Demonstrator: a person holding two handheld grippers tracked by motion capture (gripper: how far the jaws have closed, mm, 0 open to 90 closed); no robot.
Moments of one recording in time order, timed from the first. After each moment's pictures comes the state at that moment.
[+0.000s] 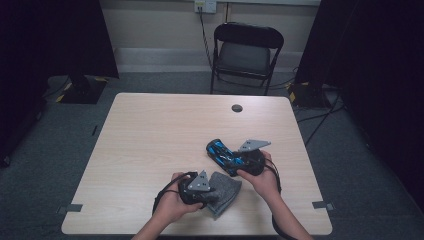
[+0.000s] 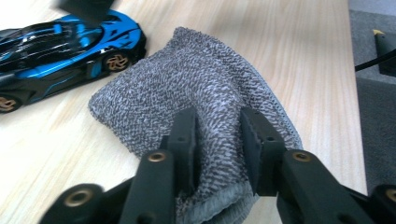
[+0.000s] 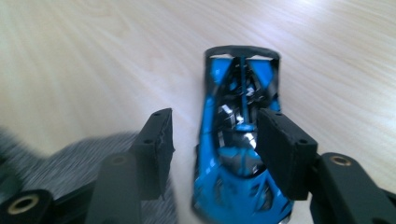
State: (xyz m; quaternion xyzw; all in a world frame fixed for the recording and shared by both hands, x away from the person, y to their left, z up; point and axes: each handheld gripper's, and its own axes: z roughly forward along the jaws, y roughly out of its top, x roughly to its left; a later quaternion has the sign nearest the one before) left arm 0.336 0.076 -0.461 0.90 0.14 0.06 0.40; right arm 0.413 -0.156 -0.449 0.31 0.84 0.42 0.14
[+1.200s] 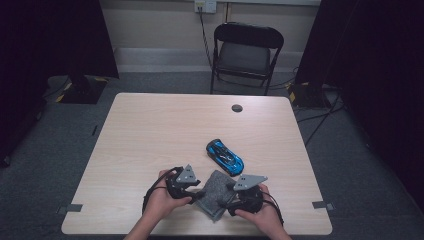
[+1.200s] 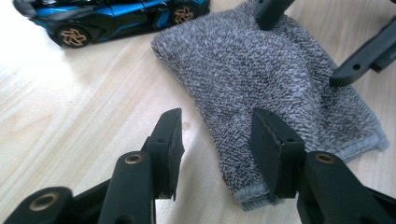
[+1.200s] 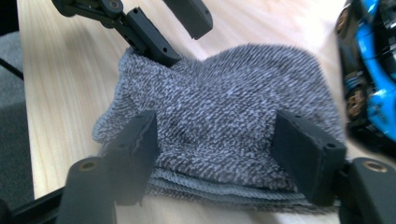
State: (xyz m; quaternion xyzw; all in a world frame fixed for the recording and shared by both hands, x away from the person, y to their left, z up) left arm 0.350 0.106 -0.475 0.90 0.21 0.08 0.38; right arm 0.328 -0.145 -0.484 0.24 0.87 0.42 0.08
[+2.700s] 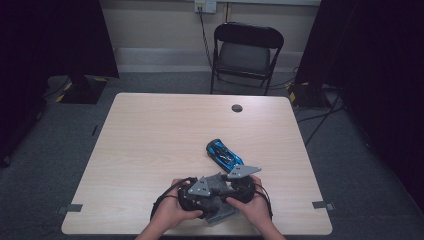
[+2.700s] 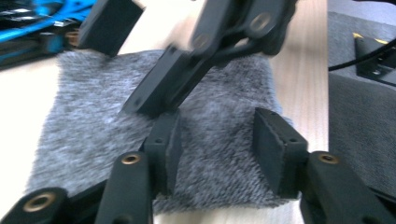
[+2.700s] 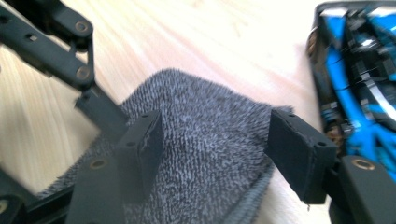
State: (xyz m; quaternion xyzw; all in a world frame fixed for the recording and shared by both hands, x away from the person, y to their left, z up) left arm 0.324 0.077 -0.464 0.91 0.16 0.03 0.39; right arm 0.351 -0.128 -0.479 0.30 0.84 0.44 0.09
